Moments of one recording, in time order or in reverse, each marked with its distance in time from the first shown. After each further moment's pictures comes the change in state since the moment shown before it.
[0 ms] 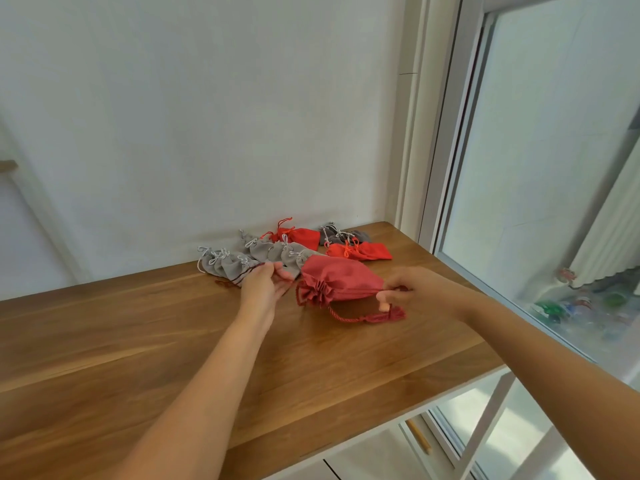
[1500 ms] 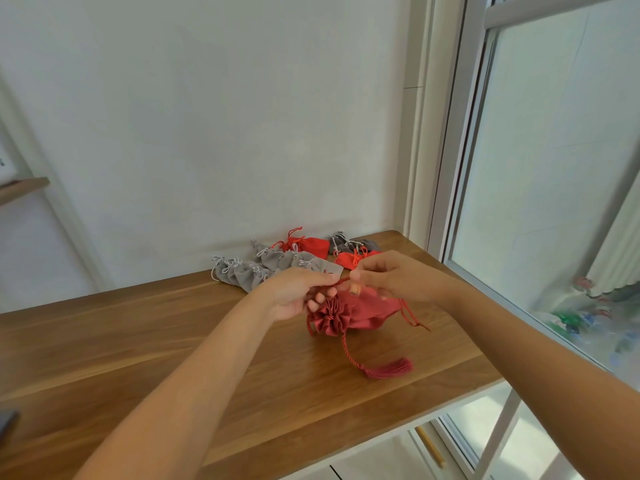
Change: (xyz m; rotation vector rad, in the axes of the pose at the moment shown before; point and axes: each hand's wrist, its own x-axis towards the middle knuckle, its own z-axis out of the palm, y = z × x) left_hand -0.042 0.053 0.025 0.507 -0.584 -0.286; right_hand 0.013 -0.060 -0.015 0.397 -0.020 -0.124
